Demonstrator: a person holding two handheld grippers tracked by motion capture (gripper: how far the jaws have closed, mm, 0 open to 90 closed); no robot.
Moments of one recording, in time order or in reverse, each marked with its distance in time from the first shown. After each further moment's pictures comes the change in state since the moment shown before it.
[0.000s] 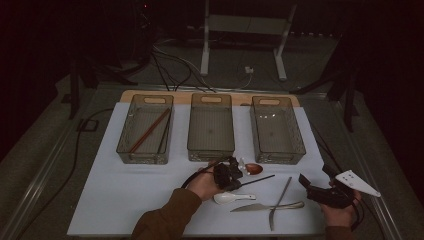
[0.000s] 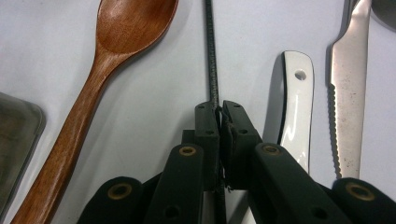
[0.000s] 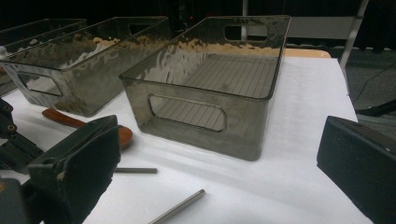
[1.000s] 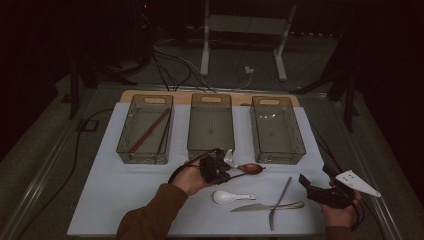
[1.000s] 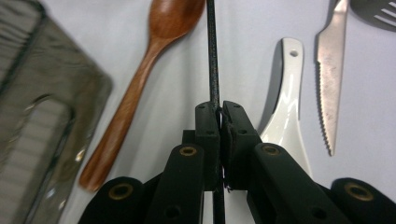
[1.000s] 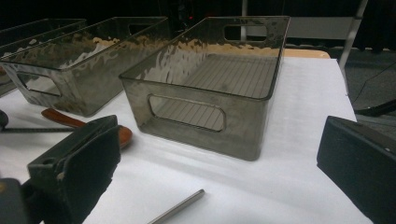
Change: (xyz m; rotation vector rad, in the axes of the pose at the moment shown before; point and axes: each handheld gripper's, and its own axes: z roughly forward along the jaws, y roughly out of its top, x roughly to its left) left arm 0.012 -0.017 -0.054 -0.022 0.044 -0.014; right arm 0.000 0.000 0.000 -0.001 -0.003 -0.003
